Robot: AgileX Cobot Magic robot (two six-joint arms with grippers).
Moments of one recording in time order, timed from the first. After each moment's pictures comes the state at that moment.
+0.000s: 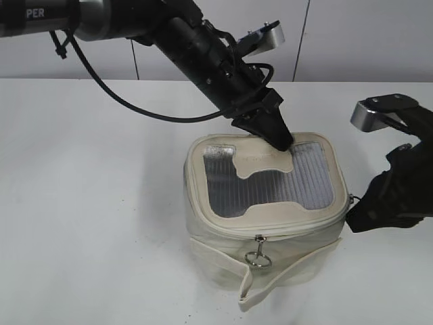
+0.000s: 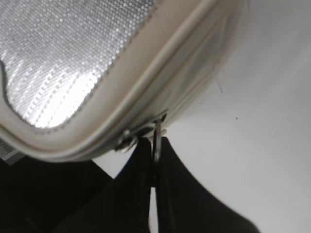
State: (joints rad) left arm -0.63 2.24 -1.89 -0.83 1.15 0.69; right arm 0.21 1.43 -0.73 0.59 0.77 -0.75
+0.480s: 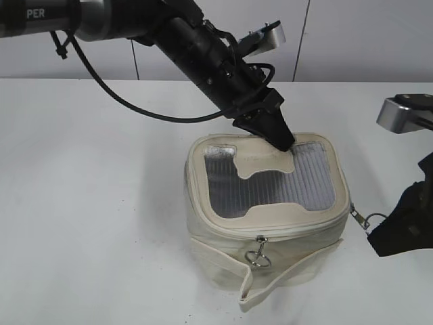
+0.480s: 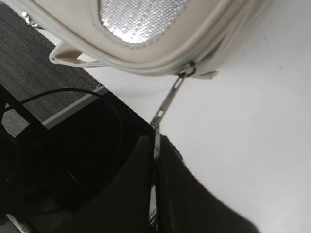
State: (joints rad) left arm -0.63 2.24 -1.89 -0.83 1.15 0.69; right arm 0.21 1.29 -0.74 0.53 1.00 -0.62
